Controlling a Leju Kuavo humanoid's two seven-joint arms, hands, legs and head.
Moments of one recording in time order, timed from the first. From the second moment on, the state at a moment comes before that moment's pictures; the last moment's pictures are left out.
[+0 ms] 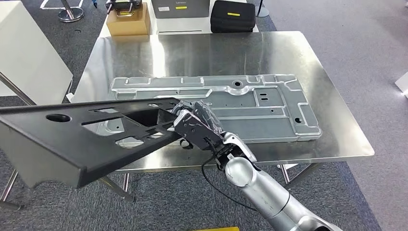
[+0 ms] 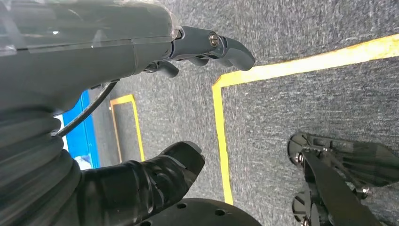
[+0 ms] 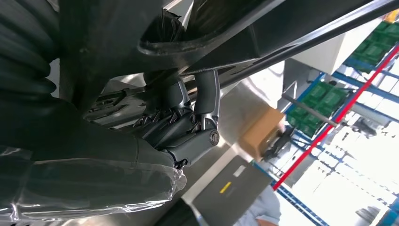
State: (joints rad) left arm -0.04 -0.01 -0.58 -0.20 0.60 0.23 0.03; right arm -0.64 0.07 0.78 -1.36 0.21 -0.13 -0.09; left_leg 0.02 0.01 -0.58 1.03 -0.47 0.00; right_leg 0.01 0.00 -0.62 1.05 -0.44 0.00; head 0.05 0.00
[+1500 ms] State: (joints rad) left arm -0.07 0.00 -0.64 -0.20 0.51 0.17 0.09; right arm -0.98 0.18 0.77 -0.64 1.43 -0.36 0.31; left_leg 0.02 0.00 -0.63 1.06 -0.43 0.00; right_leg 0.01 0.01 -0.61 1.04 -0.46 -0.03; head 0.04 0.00
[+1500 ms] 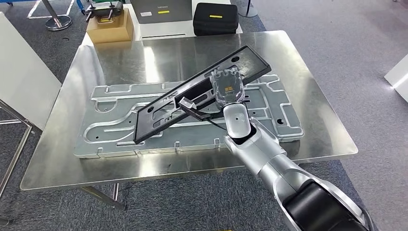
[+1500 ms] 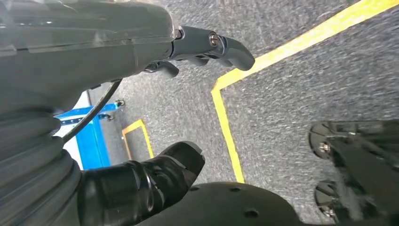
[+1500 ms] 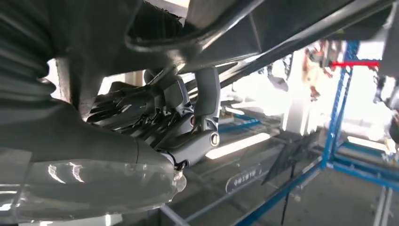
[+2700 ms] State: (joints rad) left arm -0.06 0.00 -0.59 -0.20 0.52 0.15 0.03; right arm -1.04 0.27 0.66 -0.45 1.06 0.10 0.15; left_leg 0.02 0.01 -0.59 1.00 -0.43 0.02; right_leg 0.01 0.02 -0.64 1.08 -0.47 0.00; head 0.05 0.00
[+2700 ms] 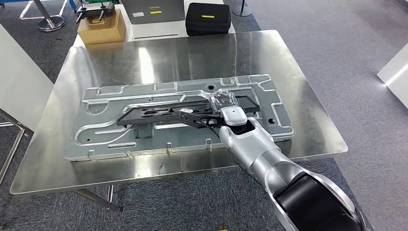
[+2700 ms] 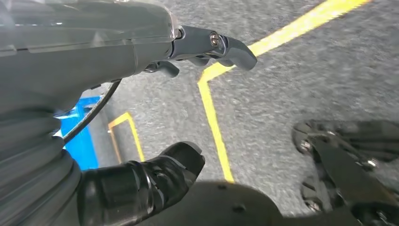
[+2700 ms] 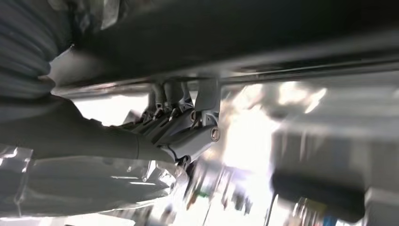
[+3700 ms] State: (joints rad) left arm -0.05 0.02 -0.51 -0.20 0.55 0.15 0.01; right arm -1.06 0.29 0.64 -0.39 0.86 0.16 0.13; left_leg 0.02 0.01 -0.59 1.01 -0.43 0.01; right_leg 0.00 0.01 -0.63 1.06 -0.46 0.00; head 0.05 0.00
